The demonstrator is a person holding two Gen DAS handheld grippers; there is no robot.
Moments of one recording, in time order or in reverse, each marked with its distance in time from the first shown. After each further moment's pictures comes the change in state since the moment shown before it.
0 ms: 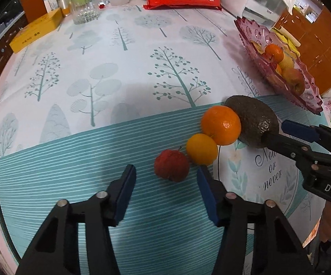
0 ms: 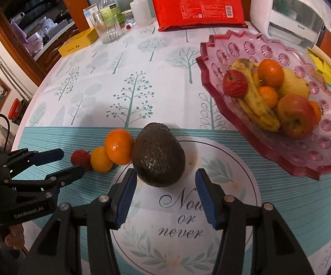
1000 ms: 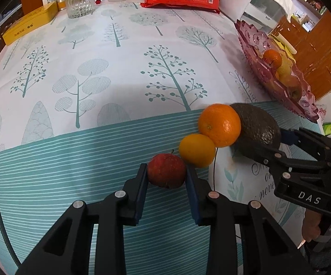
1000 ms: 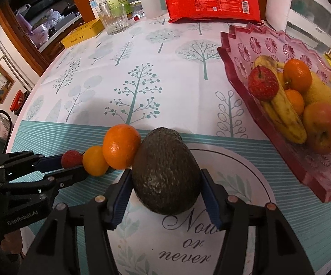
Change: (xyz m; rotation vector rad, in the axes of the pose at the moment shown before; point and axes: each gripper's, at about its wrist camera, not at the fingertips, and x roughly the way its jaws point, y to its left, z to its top) left arm 0.014 0.003 0.002 -0.032 -0.036 -0.073; right arm 0.031 0.002 0.004 -0.042 0.007 0.024
